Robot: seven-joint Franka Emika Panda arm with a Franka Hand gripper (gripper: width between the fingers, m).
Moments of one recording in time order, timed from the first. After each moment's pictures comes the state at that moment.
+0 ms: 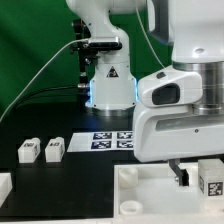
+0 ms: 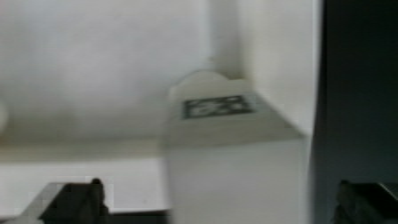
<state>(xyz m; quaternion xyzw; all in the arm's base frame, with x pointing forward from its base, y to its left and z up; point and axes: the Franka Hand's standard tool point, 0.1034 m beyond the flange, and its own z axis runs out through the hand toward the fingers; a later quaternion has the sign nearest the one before) 0.643 0.115 0.072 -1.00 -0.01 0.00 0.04</state>
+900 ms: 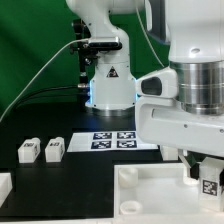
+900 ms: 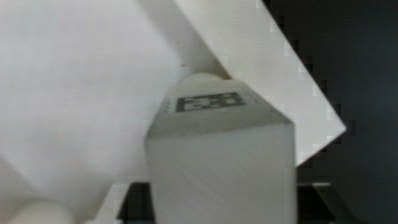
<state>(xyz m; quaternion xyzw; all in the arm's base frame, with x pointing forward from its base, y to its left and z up) 0.641 0.112 0.073 -0.90 0.43 0.03 0.03</state>
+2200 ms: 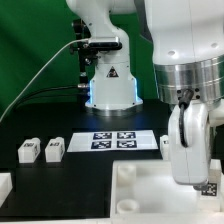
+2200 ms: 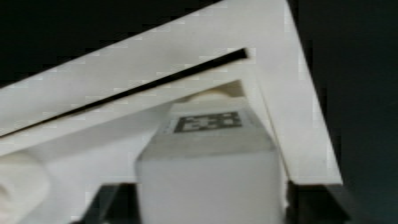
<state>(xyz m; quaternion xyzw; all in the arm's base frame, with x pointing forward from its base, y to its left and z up) 0.631 0.106 0.071 -0.57 0.82 0.06 0.04</state>
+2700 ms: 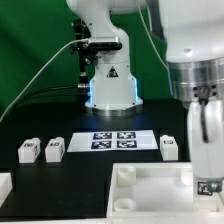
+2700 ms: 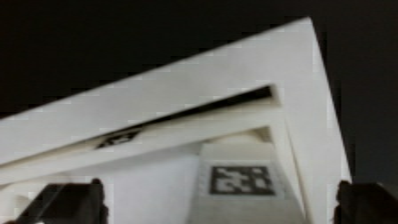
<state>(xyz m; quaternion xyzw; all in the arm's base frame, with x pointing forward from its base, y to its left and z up) 0.623 0.129 0.080 -0.60 0.80 0.06 0.04</state>
